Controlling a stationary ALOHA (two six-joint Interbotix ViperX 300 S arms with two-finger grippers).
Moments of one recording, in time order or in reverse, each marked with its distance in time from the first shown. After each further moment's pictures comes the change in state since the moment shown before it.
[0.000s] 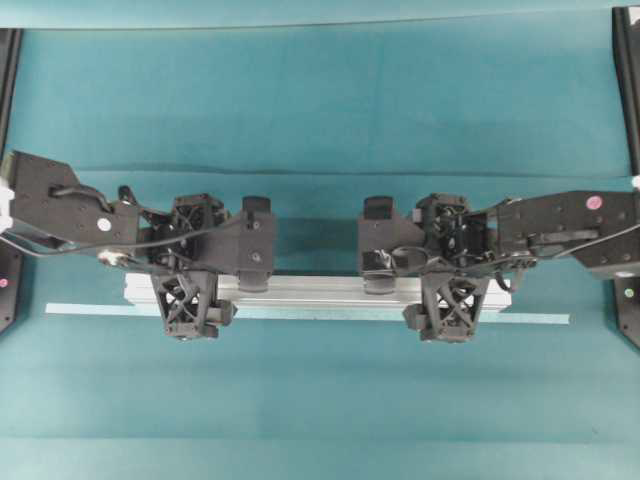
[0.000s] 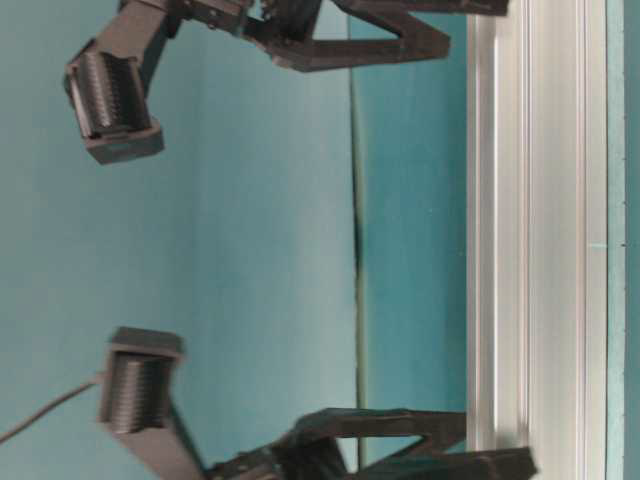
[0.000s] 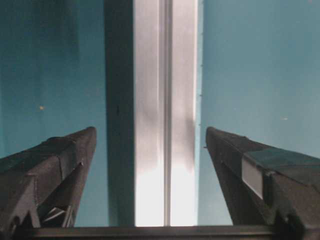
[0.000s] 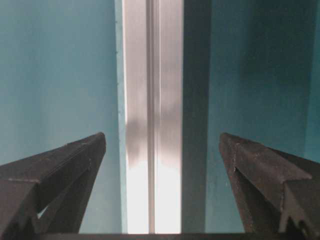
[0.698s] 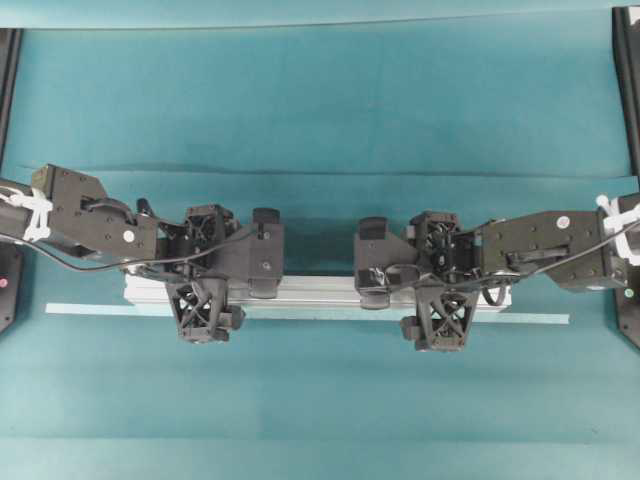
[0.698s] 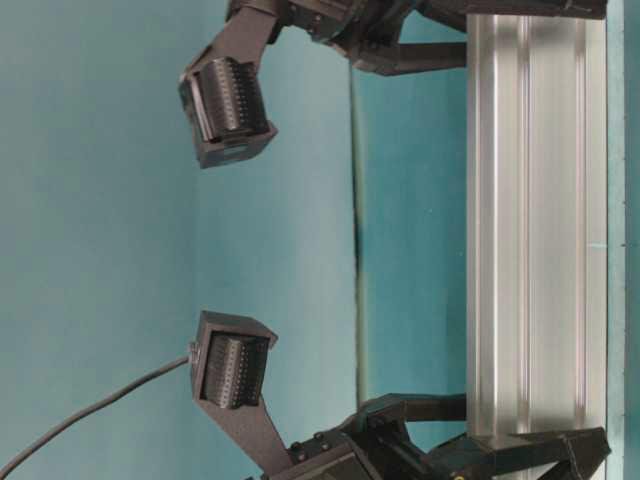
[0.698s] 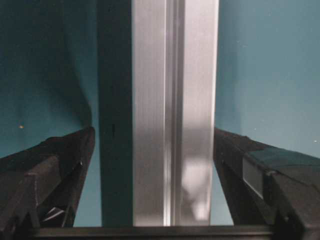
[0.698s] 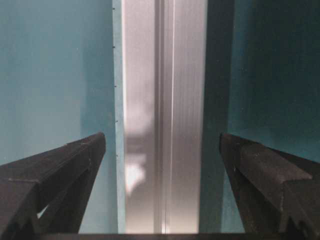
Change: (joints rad) left arm 0.005 0.104 0.012 0.000 -0.107 0.003; right arm 0.015 0.100 0.044 0.000 -0.121 0.000
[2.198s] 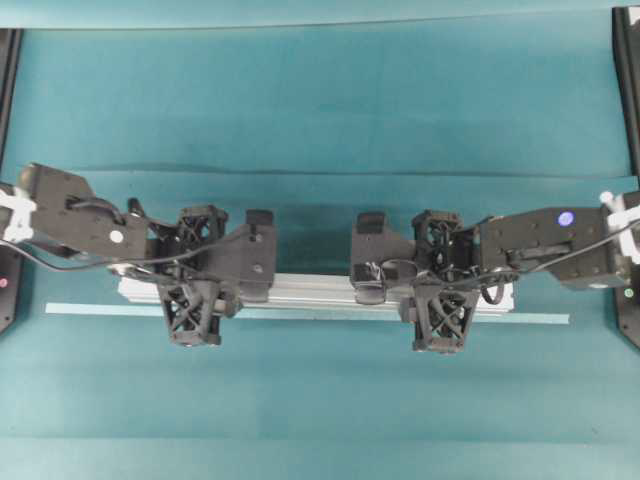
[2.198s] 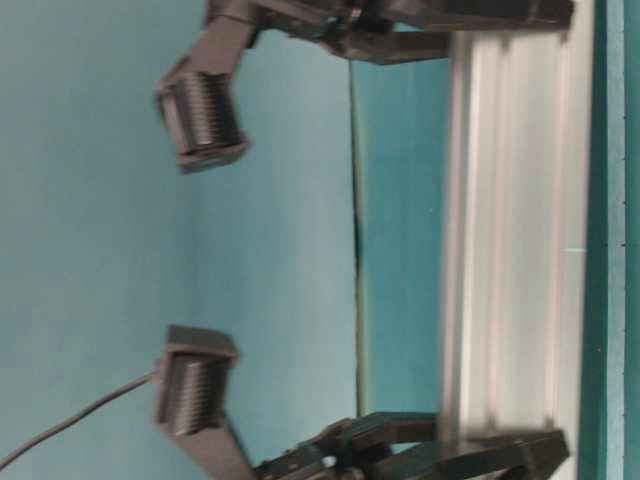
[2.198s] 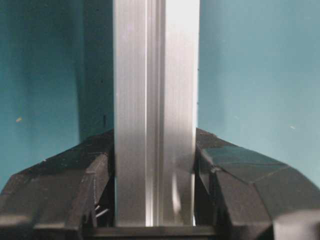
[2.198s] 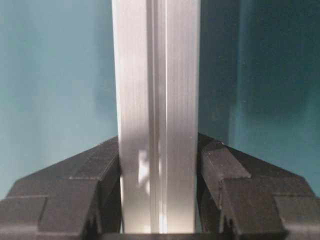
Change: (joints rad) left arm -0.015 -0.080 0.003 -0.003 0.095 -0.009; right arm 0.003 -0.051 -0.044 0.015 0.124 0.029
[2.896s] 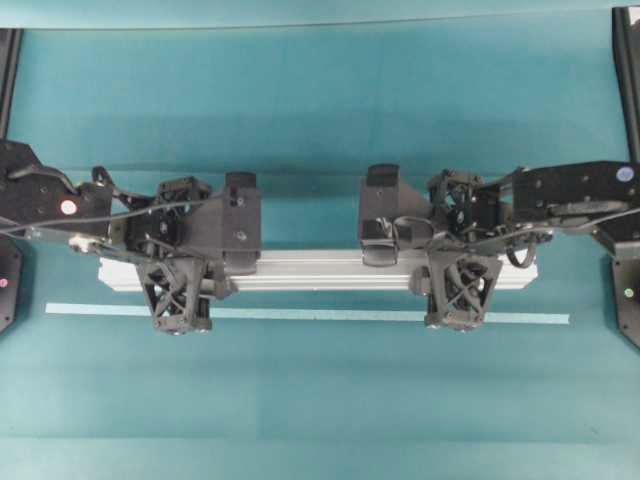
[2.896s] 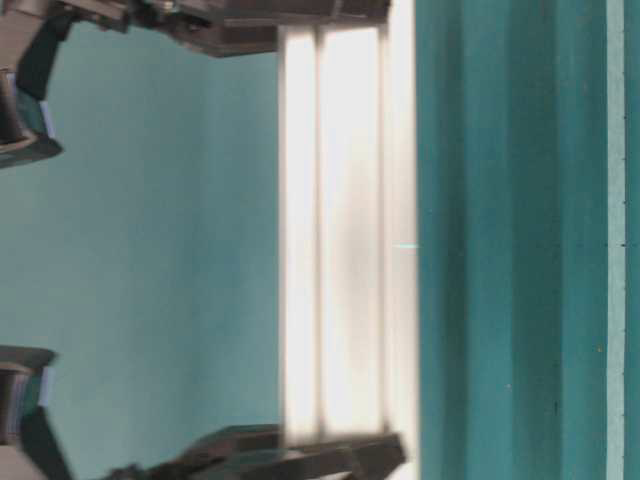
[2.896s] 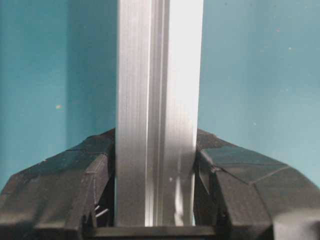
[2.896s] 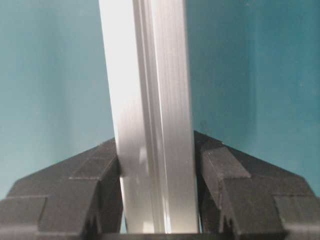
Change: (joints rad) left arm 0.006 -0.172 -0.115 0.003 0.242 -0.054; right arm -0.046 -0.149 -0.140 0.002 0.301 0.002
